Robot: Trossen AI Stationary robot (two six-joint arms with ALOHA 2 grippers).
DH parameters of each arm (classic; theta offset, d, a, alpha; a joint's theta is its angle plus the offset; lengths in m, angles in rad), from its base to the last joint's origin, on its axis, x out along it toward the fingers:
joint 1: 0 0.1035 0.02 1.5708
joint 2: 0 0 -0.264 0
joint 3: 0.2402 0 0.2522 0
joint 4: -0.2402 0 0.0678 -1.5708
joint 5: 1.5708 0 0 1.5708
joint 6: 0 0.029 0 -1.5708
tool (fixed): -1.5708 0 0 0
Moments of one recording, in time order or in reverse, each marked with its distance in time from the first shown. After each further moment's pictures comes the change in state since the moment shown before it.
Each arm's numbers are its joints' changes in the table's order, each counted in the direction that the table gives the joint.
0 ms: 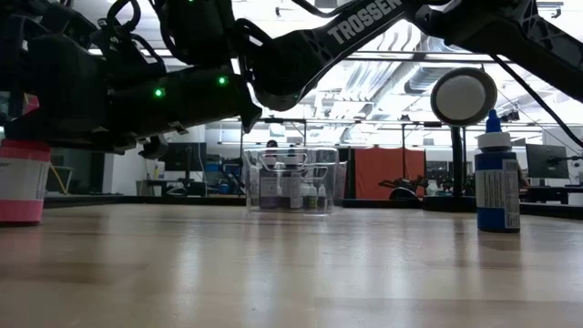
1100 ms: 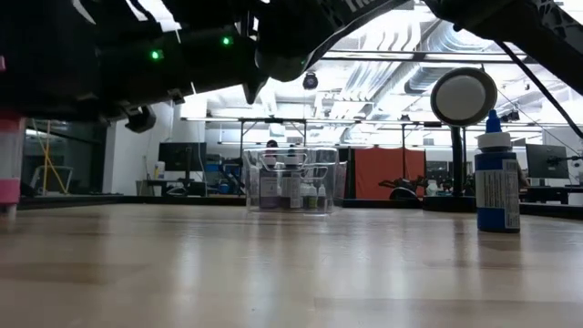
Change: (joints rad) left arm 0.000 0.000 0.000 0.000 0.001 0.000; right arm 0.060 0.059 -0.002 -0.073 0.026 -0.087
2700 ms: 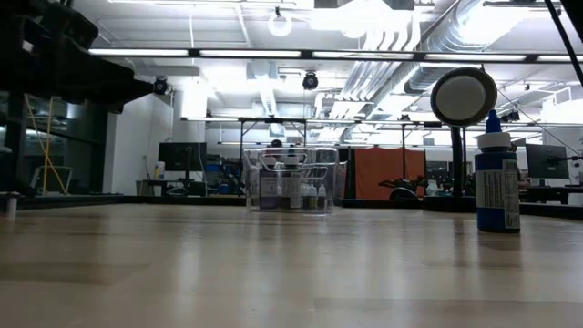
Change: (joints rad) left arm 0.000 0.000 0.000 0.000 0.000 0.000; right arm -0.035 0.529 0.002 -0.280 -0.107 -0.292
